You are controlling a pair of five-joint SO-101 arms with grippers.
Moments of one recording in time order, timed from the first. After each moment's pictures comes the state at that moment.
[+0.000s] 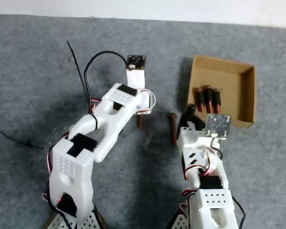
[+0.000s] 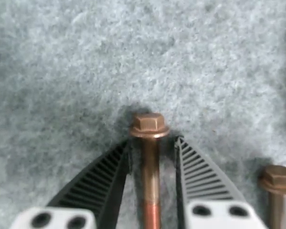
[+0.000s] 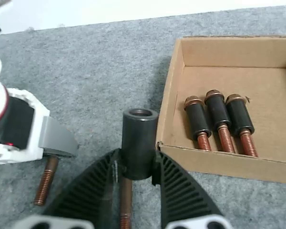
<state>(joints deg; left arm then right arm) 16.3 28.3 3.9 44.6 25.8 -6.1 -70.8 94.5 5.2 -5.1</state>
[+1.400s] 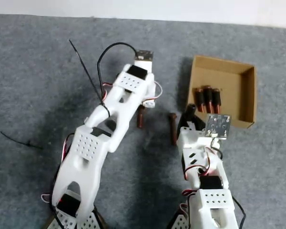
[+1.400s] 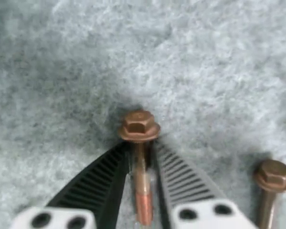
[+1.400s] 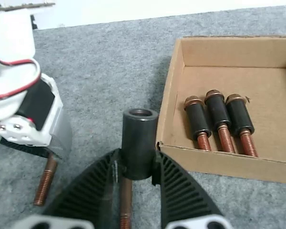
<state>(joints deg) 16.5 52.7 -38.9 80.1 25.7 -6.1 -70.8 94.5 5.2 -5.1</state>
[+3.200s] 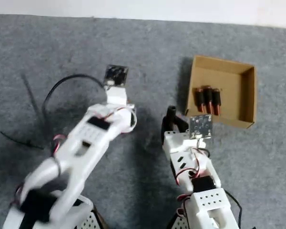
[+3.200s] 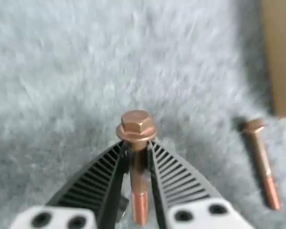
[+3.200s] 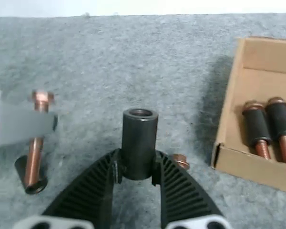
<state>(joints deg) 16.1 -21.9 53.8 20.0 18.7 -17.7 -71.1 95.5 5.2 -3.1</state>
